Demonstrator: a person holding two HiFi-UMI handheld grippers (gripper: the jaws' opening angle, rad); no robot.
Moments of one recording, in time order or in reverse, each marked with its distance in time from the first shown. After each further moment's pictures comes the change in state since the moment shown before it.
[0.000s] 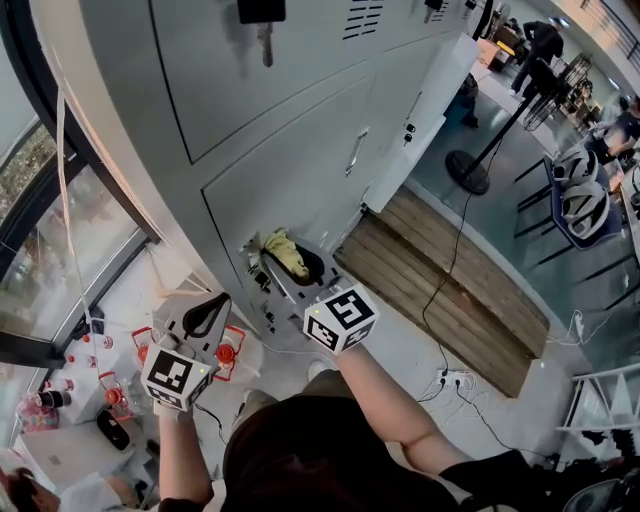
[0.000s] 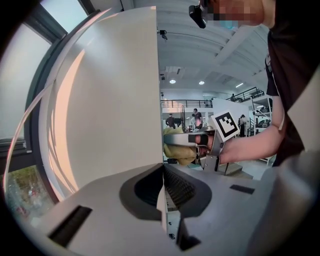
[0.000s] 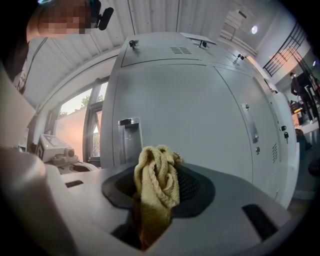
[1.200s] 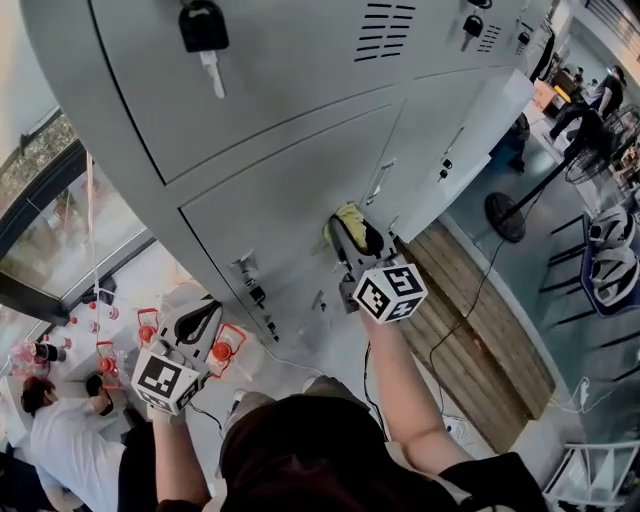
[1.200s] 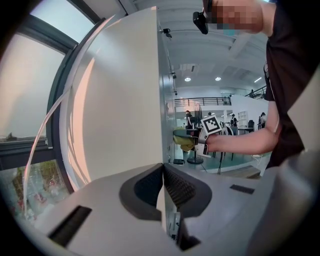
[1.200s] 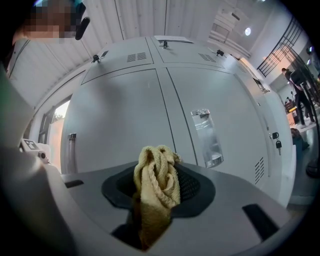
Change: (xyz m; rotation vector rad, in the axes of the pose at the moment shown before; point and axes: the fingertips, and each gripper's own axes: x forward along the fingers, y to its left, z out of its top) left arm 0.001 0.002 -0.003 -0.052 0.015 0.213; right arm 0.000 -0.153 0.027 0.029 -0.035 -0.043
